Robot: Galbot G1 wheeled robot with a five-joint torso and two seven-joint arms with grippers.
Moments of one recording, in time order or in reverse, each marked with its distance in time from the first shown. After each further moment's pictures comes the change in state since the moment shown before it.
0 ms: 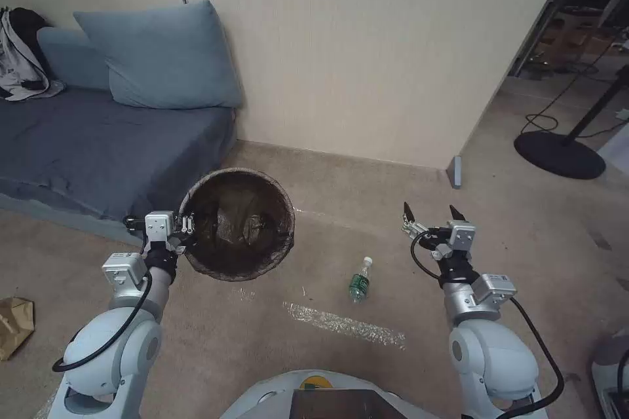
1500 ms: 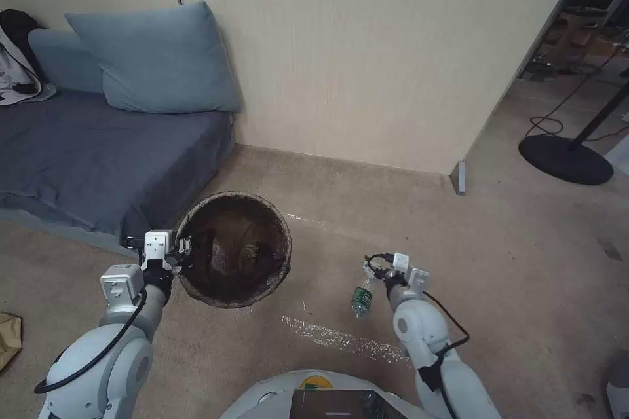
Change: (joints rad) left arm 0.094 -0.003 -0.029 -0.052 -0.004 0.144 -0.010; right arm 0.233 -0.174 -0.313 -0.505 0.464 -0.291 0.524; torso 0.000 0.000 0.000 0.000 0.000
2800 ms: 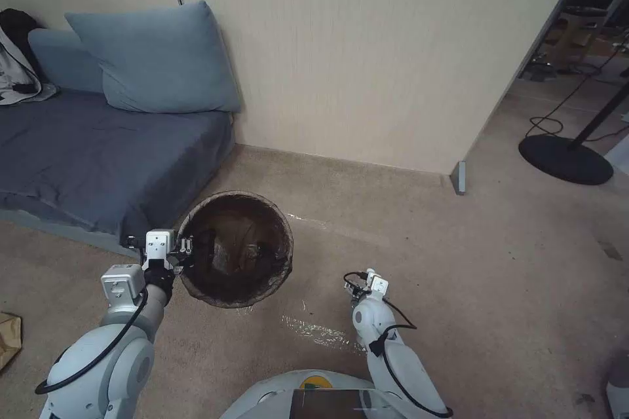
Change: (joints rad) left arm -0.006 -0.004 0.007 -0.006 0.001 0.003 -0.002; right arm 0.167 0.159 -0.030 -0.424 -0.065 0.063 0.112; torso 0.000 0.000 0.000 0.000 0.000
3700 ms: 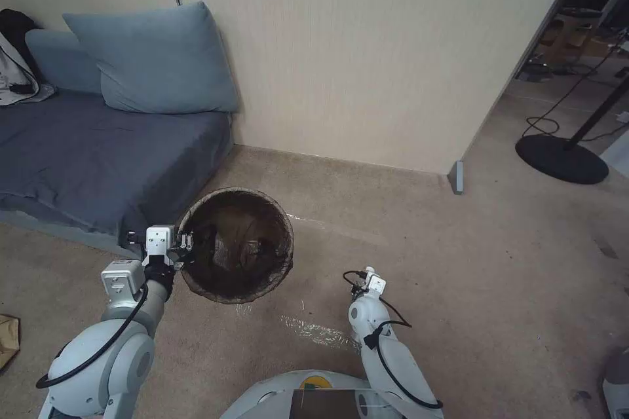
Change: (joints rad) left arm -0.024 0.011 0.001 0.004 -0.011 0.003 0.001; right arm 0.026 0.034 0.024 -0.062 -0.002 0.026 0.006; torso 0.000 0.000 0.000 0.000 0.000
